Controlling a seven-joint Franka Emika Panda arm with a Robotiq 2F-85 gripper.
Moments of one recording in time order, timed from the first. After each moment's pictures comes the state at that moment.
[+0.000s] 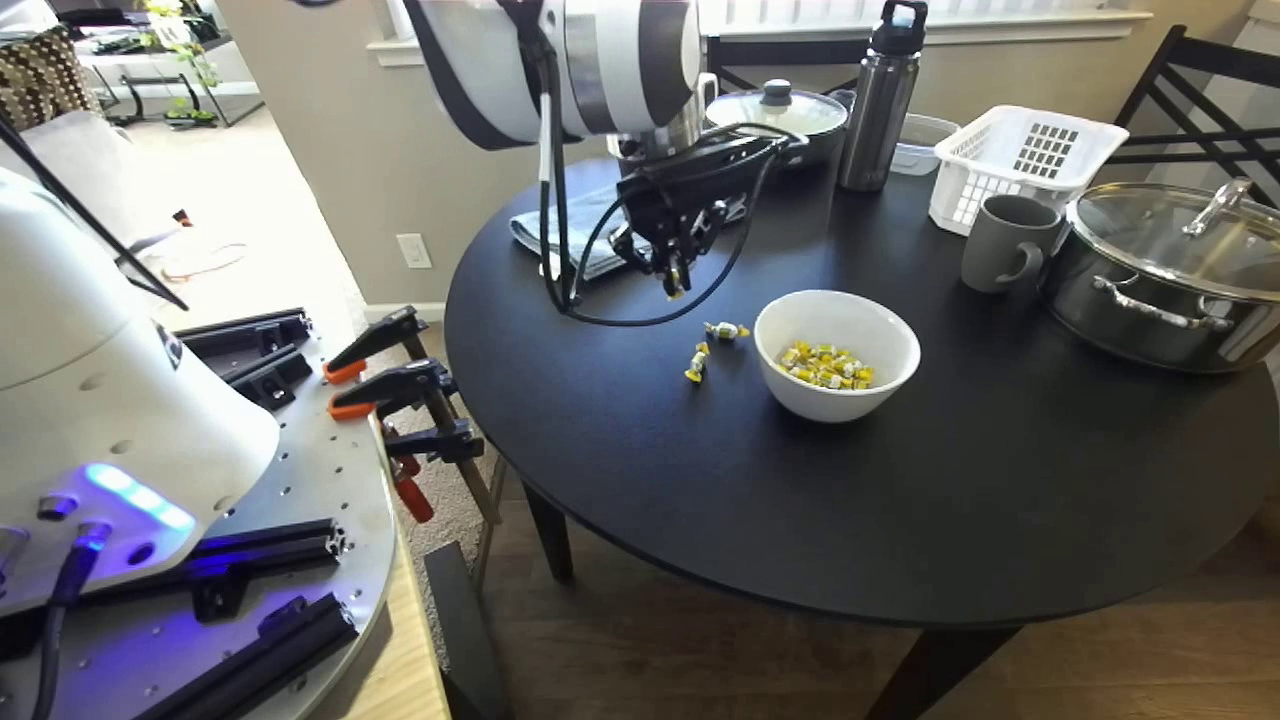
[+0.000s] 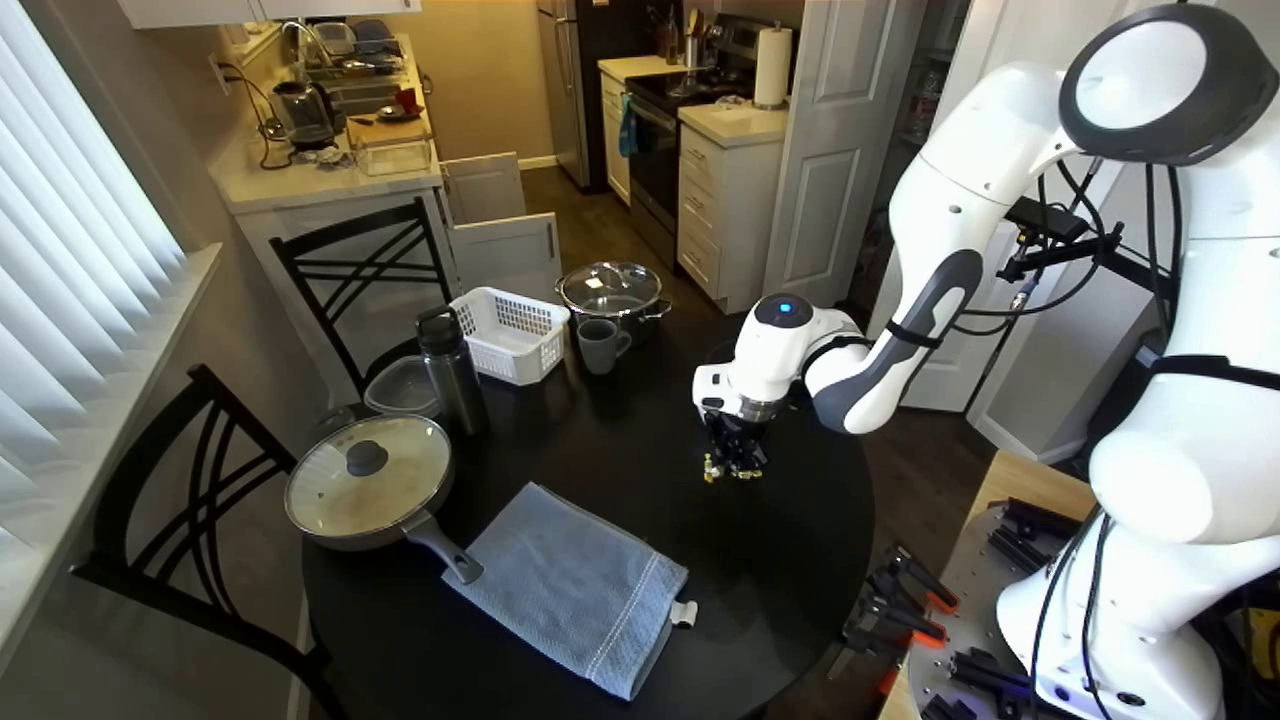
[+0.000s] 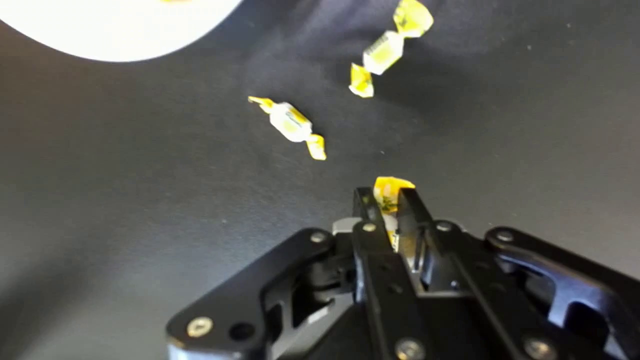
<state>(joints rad) -0.68 0.48 0.57 -2.45 -1.10 2.89 -0.48</state>
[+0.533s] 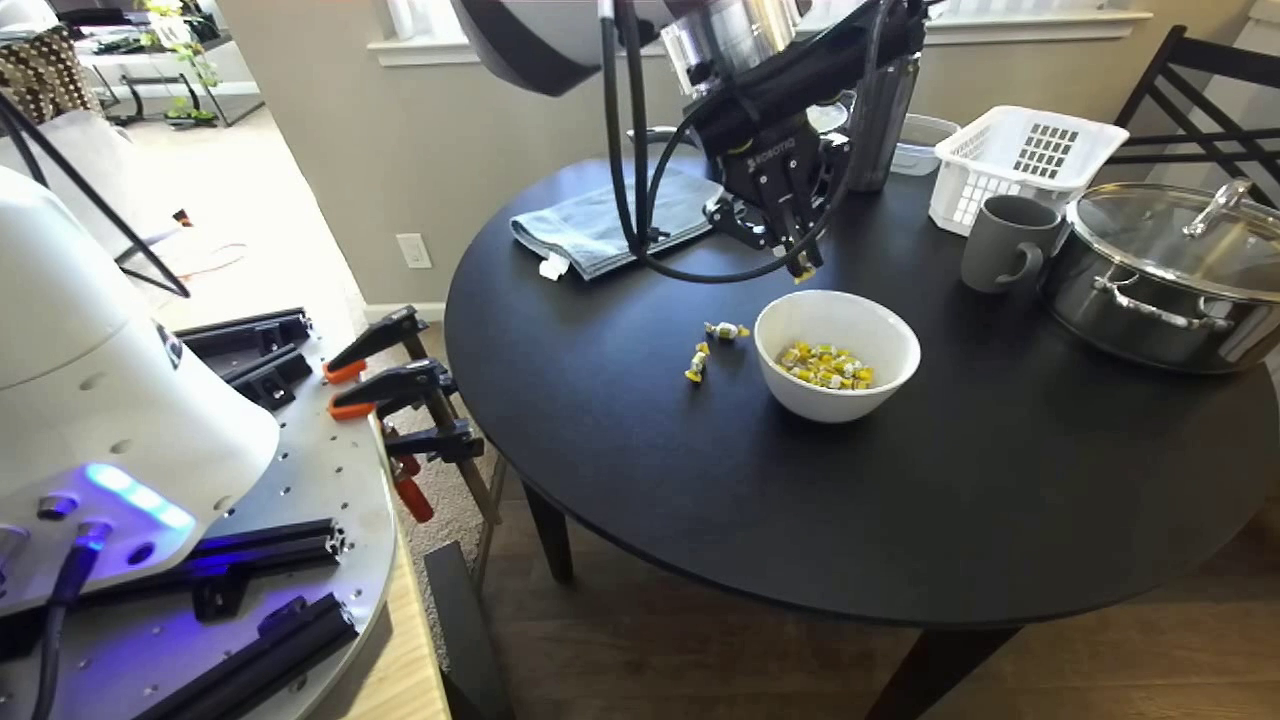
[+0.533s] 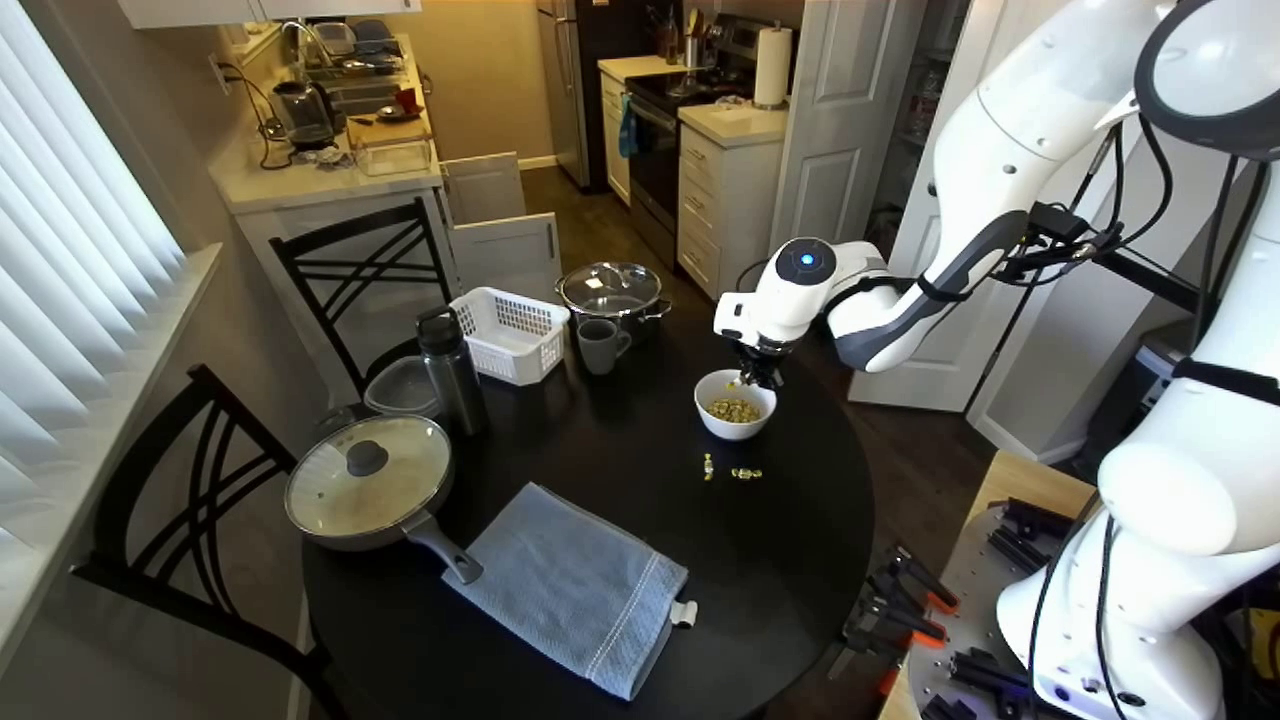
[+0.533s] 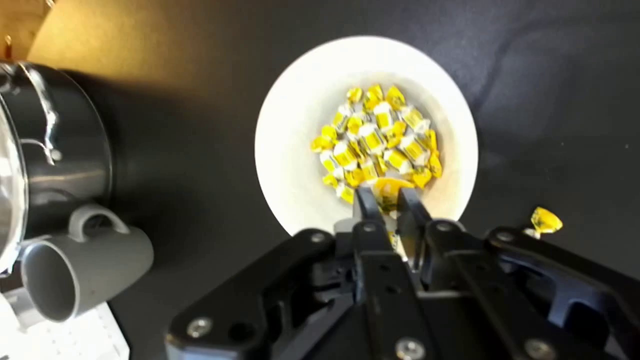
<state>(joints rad) -0.55 0.25 0.32 -2.41 -1.29 2.83 -0.26</state>
